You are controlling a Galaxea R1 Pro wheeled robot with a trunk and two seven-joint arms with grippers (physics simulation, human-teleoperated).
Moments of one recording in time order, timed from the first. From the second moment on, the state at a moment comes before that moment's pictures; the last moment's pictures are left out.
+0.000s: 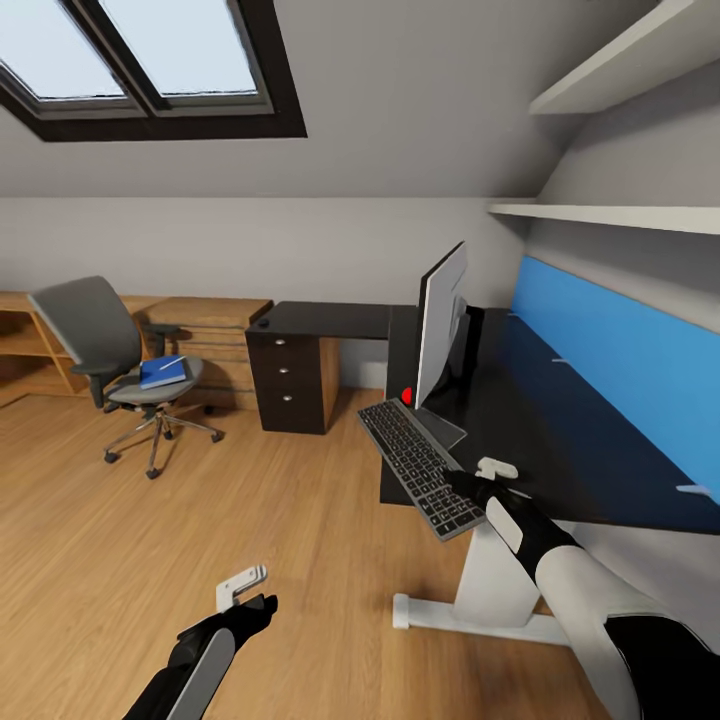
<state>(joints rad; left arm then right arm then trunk) -0.26 0.01 -0.17 -1.10 0.67 0.46 0.46 -0.90 -0.04 0.04 -0.35 -0.36 0.14 0.02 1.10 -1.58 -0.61</state>
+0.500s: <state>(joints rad) -0.26 0.01 -0.17 -1.09 0.67 0.46 0.46 -0.90 -0.05 0.04 -0.31 -0.36 0.14 0.02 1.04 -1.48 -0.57</state>
